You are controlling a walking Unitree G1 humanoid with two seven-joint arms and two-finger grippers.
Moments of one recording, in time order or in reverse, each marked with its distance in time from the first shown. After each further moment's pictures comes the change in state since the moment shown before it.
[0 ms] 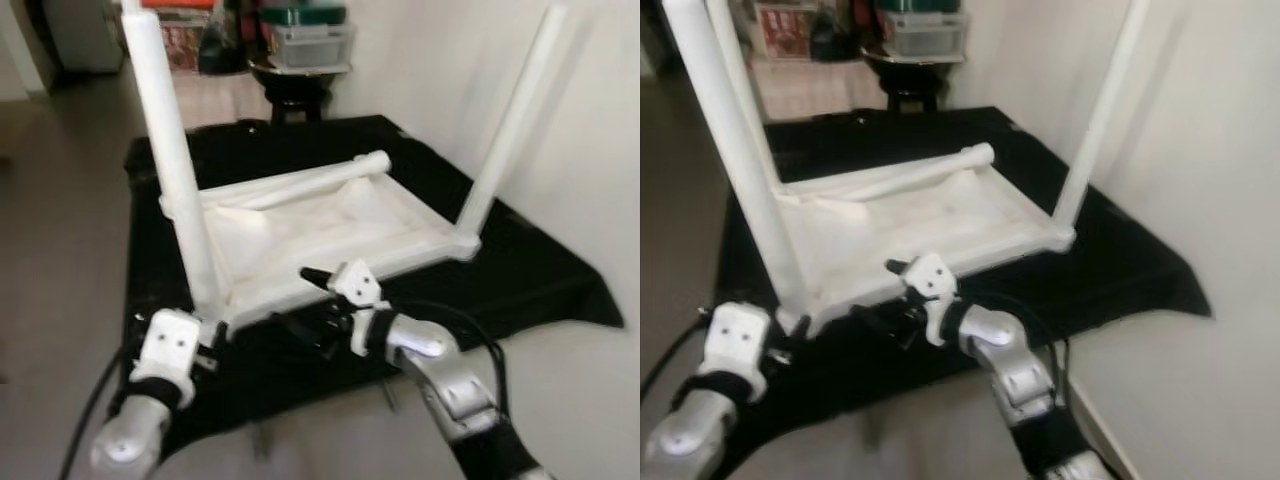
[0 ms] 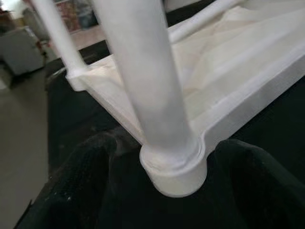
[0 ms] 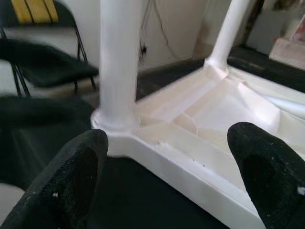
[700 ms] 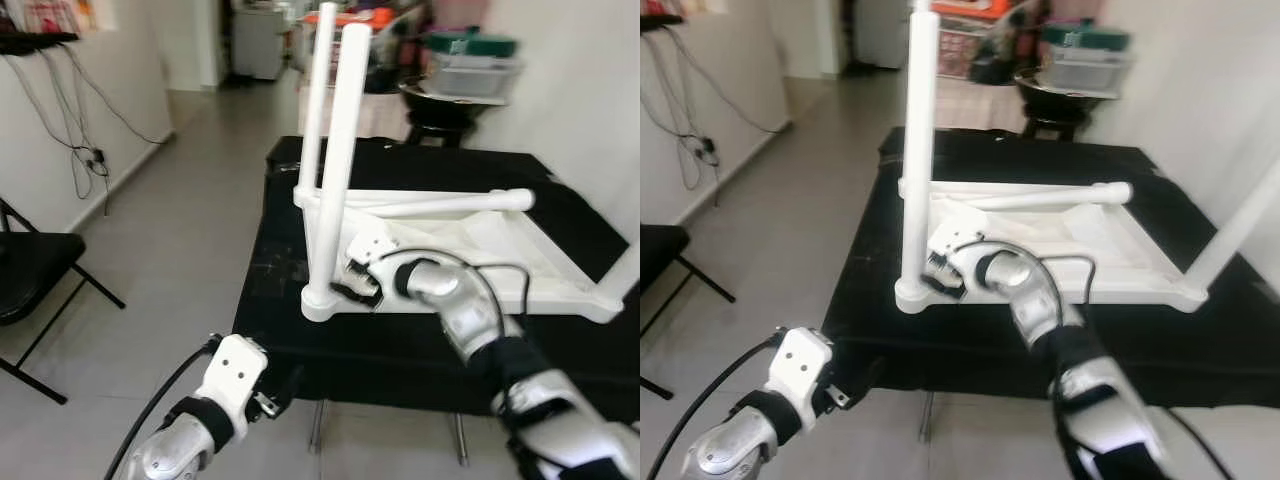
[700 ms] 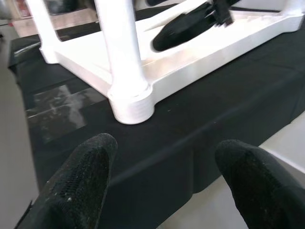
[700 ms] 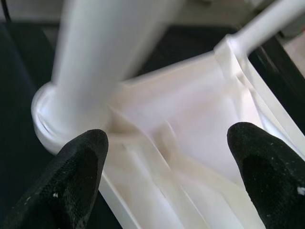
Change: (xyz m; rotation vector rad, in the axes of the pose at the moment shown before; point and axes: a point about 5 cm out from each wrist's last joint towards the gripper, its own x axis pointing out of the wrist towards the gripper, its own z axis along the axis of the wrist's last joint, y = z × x) left arm -0.014 -0.050 0.014 -0.094 -0.014 -0.400; right arm -0.008 -0.095 0.019 -0.295 0.430 -0.142
